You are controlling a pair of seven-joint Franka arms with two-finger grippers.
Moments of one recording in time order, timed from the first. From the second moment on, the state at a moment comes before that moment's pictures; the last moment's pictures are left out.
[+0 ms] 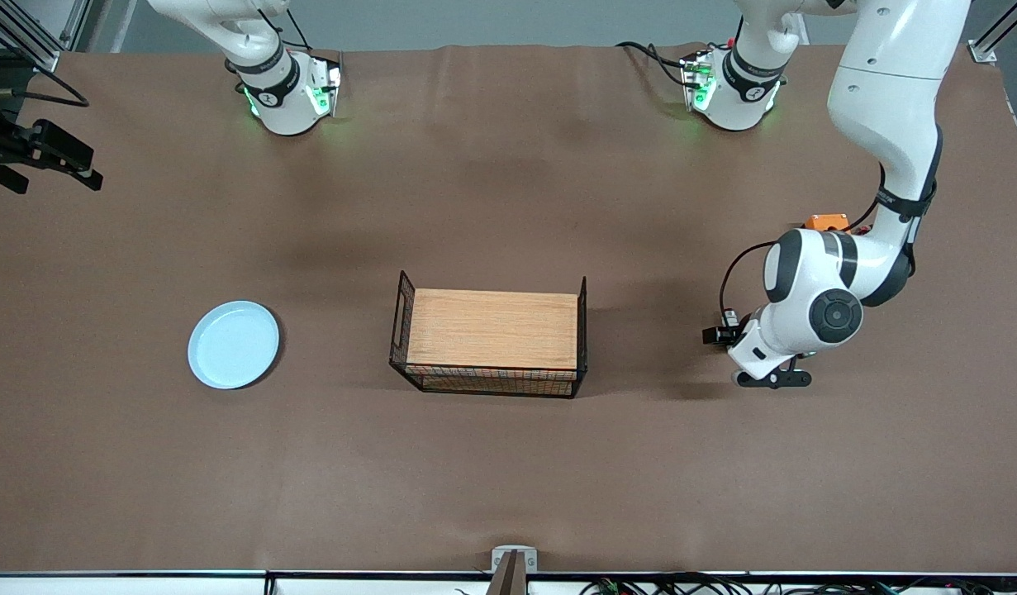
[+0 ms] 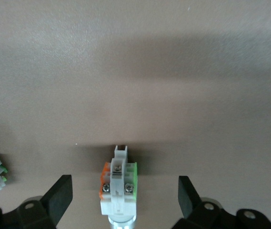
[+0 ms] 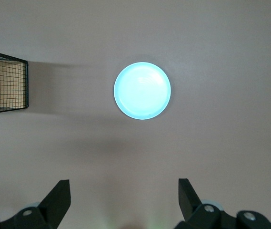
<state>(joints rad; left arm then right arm) -0.15 0.57 -0.02 -1.86 0.00 2.26 -0.15 0.01 -0.11 -0.05 -1.64 0.02 1.51 -0.07</state>
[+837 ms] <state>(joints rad) -0.15 0.59 -0.02 -1.87 0.01 2.29 -0.14 -0.05 0.13 -0.05 -1.69 -0.03 1.73 -0.09</state>
